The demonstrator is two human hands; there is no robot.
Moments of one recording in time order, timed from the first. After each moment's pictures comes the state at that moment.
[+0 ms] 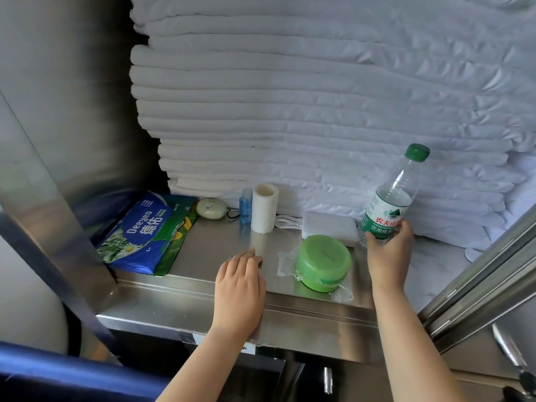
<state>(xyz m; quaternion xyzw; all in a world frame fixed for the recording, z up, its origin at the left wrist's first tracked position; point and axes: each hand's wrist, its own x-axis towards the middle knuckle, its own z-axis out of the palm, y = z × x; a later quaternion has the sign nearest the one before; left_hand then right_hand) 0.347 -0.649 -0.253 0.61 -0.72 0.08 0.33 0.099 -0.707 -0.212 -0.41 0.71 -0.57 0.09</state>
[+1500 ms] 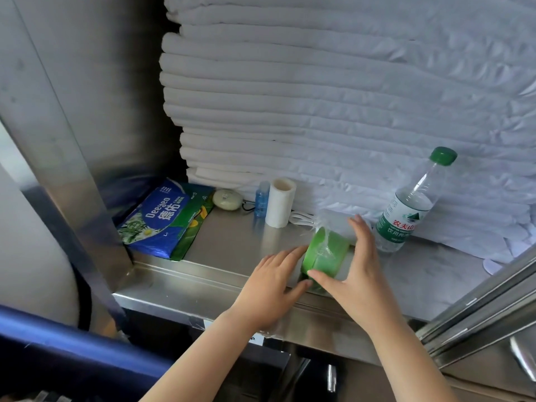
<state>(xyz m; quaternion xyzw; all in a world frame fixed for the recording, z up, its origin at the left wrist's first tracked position) 0.338 -0.649 -0.239 0.47 -0.80 -0.16 0.33 0.164 -0.638 -0.195 -0.73 0.54 -0.40 0.09</state>
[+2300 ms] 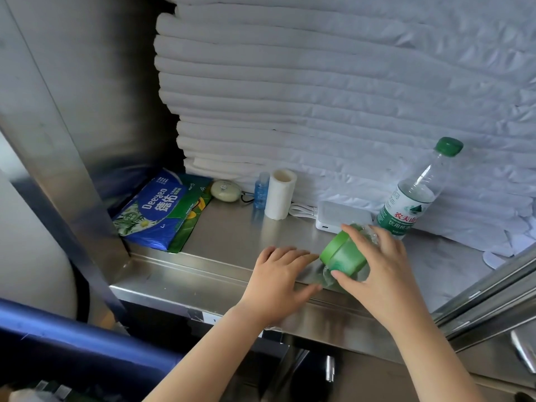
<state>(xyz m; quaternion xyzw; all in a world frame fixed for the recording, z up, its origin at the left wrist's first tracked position) 0.326 -0.647 -0.247 0.50 -0.81 -0.09 0.29 0.142 -0.630 -0.184 -0.75 0.60 -0.29 -0.04</state>
